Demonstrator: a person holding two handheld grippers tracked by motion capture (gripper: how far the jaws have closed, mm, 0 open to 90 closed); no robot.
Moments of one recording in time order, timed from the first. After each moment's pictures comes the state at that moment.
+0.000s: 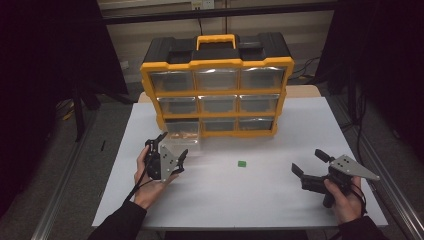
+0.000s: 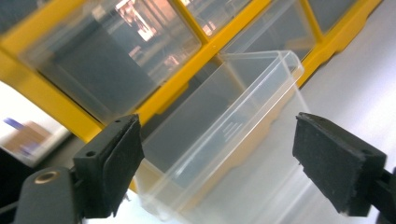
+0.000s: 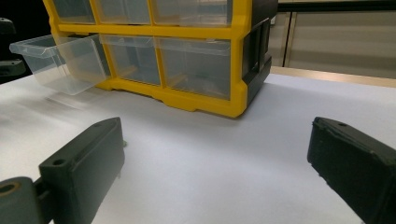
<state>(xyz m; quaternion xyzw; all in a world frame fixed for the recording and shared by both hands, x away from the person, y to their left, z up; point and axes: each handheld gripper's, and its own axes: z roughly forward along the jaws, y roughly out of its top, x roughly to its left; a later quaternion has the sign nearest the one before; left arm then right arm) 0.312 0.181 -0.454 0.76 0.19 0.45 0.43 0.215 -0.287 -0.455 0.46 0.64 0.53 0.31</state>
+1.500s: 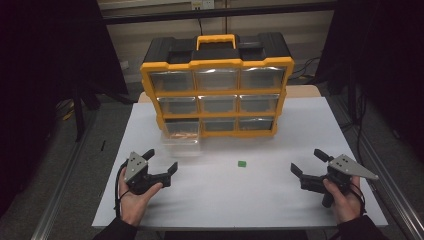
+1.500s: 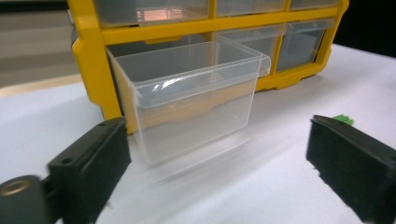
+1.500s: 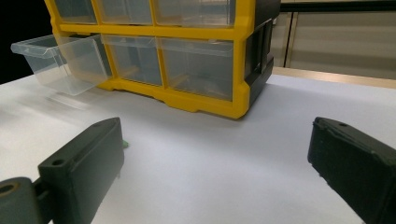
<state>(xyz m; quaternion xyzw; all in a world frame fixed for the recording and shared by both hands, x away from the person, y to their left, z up) 0.279 0.231 -0.450 0.71 0.38 0.26 0.54 0.216 -0.284 -0.454 0.46 0.64 0.53 0.31</state>
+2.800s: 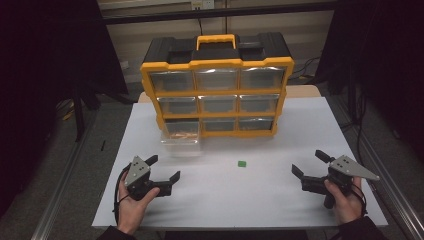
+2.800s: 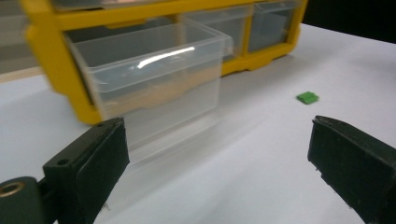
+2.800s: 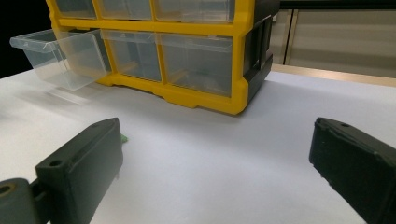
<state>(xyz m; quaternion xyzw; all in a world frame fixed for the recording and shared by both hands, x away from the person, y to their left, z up) 0.270 0.216 -0.449 0.76 0.33 0.21 0.53 0.214 -0.287 -0.454 0.45 0.65 0.52 0.31</state>
